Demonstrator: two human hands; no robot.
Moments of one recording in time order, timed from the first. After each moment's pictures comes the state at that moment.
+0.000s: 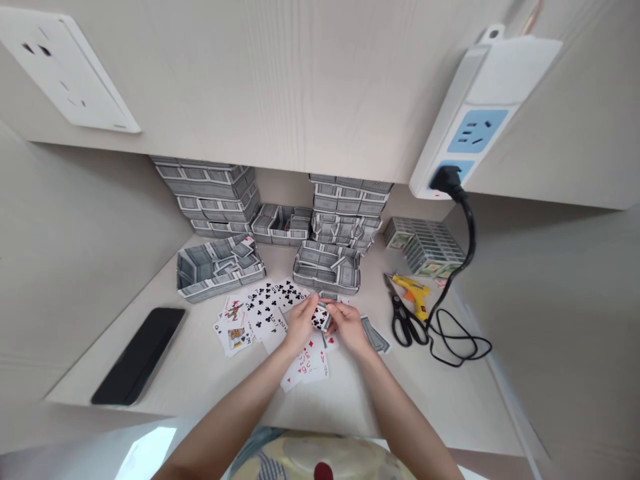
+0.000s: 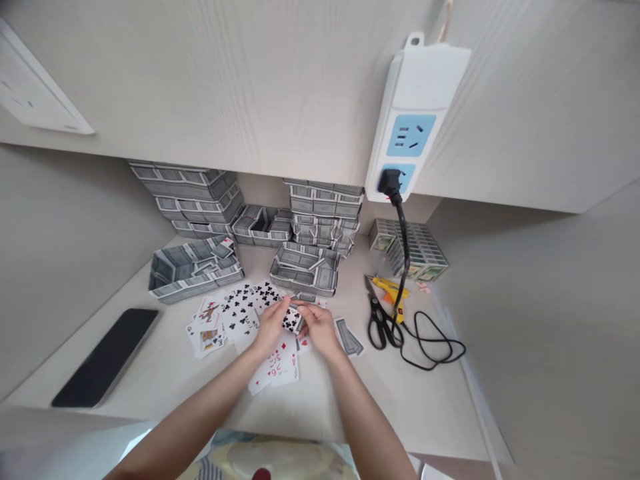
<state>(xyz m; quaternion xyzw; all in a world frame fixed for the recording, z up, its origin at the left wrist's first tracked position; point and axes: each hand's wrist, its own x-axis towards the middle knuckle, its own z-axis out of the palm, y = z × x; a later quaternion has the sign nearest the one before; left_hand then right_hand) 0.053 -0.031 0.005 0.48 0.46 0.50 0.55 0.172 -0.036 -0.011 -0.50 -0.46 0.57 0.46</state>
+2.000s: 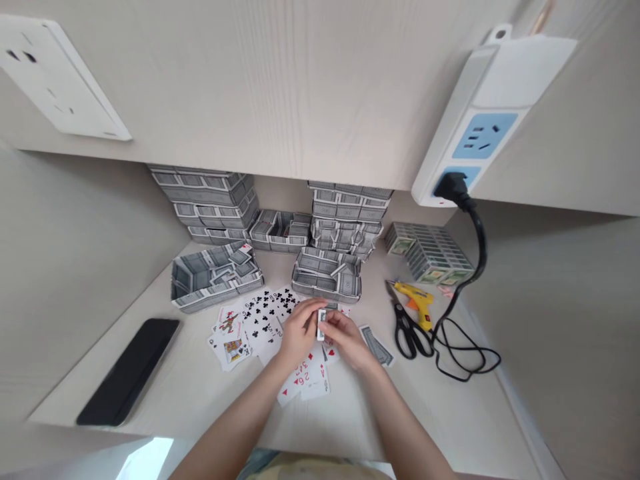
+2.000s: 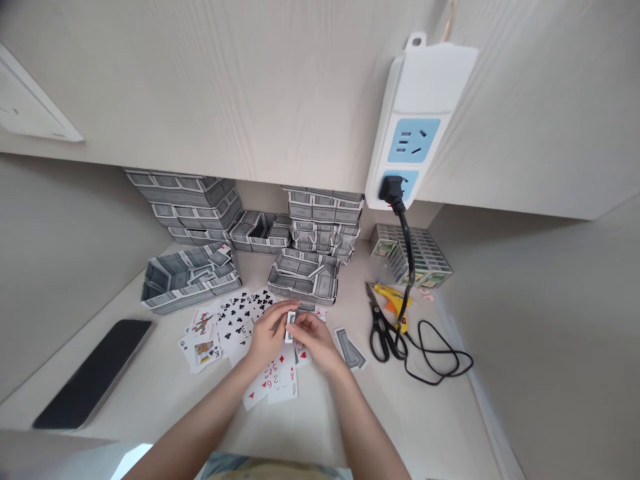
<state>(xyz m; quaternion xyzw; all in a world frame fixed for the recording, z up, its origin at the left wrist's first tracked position) 0.041 -0.024 -0.001 0.70 0.42 0.51 0.27 0.171 -0.042 -0.006 -0.40 -0.40 0.67 0.48</state>
